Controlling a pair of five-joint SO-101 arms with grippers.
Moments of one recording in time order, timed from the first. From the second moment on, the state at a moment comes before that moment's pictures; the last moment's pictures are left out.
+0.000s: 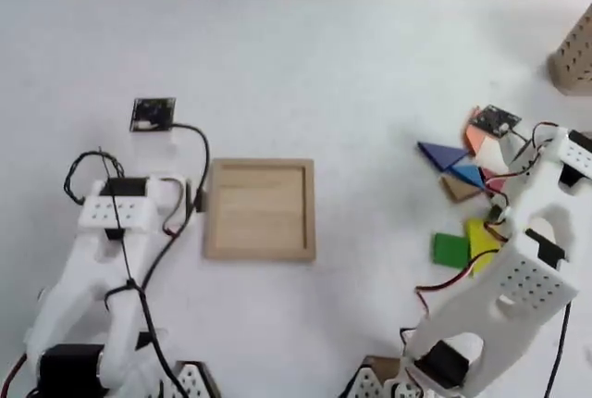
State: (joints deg) left arm -6.3 -22.6 53.5 50.4 1.9; right arm 36.0 36.7 -7.2 71.2 79.6
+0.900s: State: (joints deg) left arm -6.3 -22.6 53.5 50.4 1.9; right arm 38.6 23.2 -5.9 79.3 66.0
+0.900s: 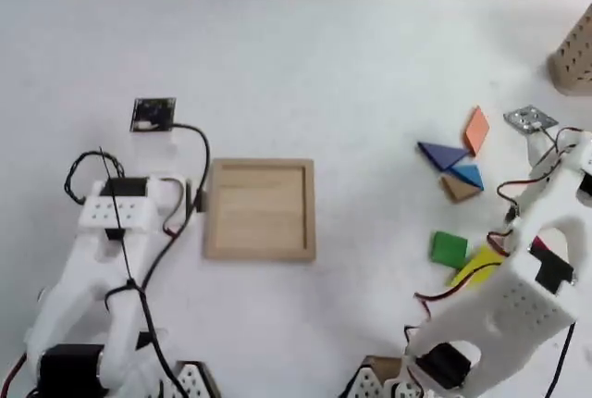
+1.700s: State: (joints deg) left arm -6.3 -22.6 53.5 50.4 1.9; right arm 50.3 16.4 -5.1 92.5 79.7
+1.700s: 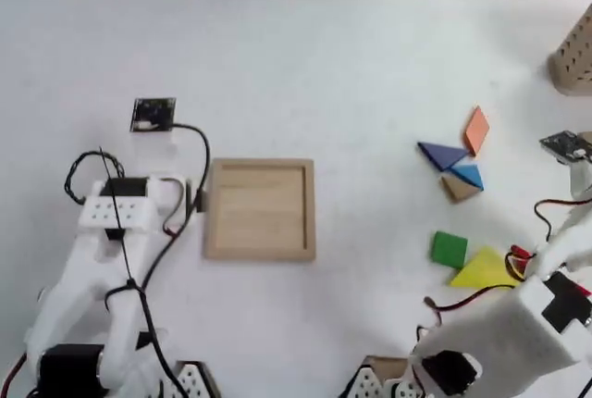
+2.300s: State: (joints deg) left arm -6.3 -22.6 53.5 50.4 1.9; right arm 60.4 11.7 17.7 71.9 97.9
